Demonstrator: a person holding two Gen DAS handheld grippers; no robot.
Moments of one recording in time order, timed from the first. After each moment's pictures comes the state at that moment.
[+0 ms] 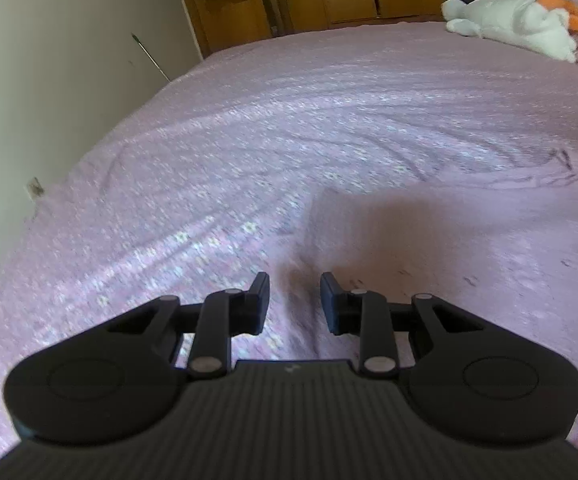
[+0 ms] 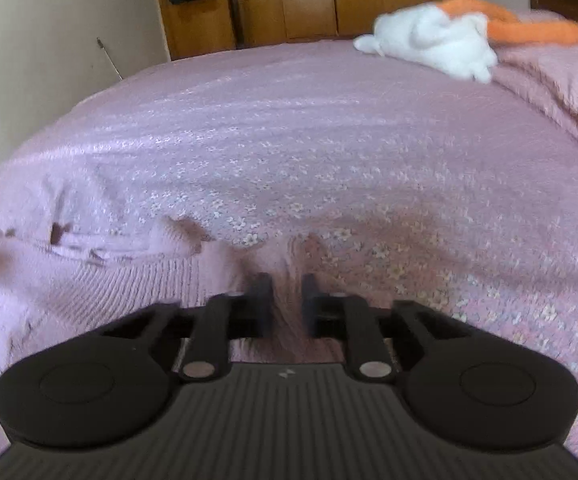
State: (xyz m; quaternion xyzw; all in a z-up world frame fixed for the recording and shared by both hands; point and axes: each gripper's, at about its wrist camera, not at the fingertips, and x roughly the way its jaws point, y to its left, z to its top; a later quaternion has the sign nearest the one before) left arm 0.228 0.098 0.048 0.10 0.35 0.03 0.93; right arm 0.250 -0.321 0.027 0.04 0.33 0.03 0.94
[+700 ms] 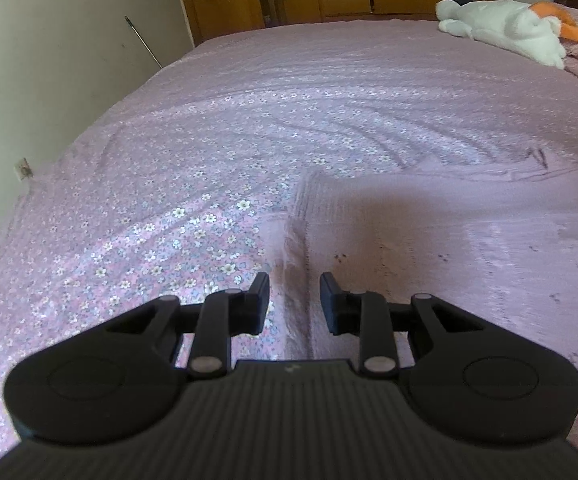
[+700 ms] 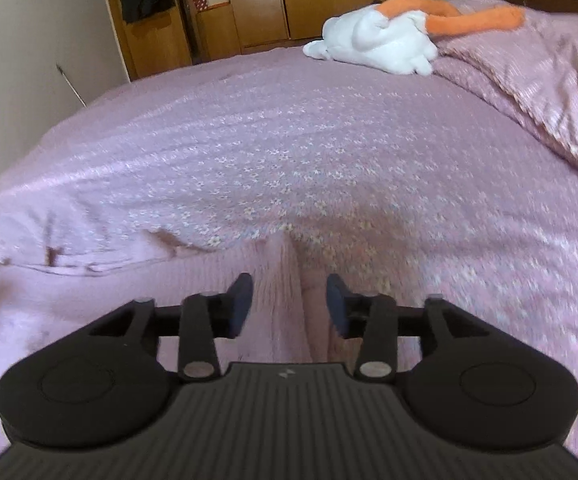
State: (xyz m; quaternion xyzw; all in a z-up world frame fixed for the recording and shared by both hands) left arm 0.206 0.106 0.062 0.08 0.37 0.01 0.93; right arm 0.201 -0.347 0.056 0.11 0.33 -0.03 0.94
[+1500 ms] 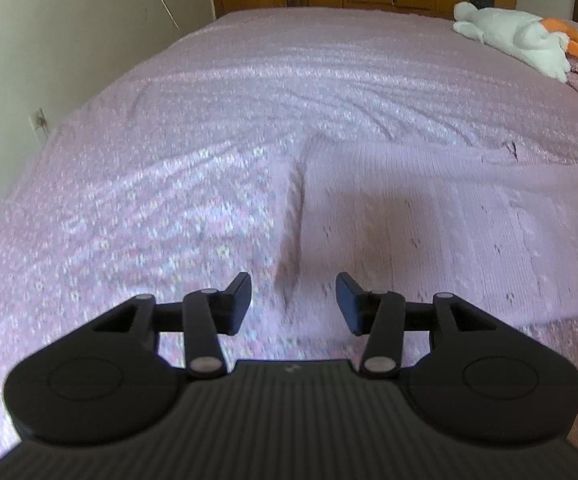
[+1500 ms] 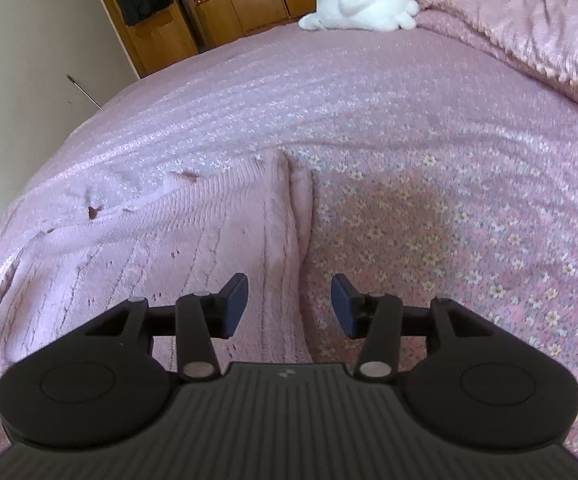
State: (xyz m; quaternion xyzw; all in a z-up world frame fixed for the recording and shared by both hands) left arm 0.133 0.107 0.081 0.02 0.40 0.04 0.92; right arm 0.107 -0.367 0.038 0.17 0.36 0.00 0.92
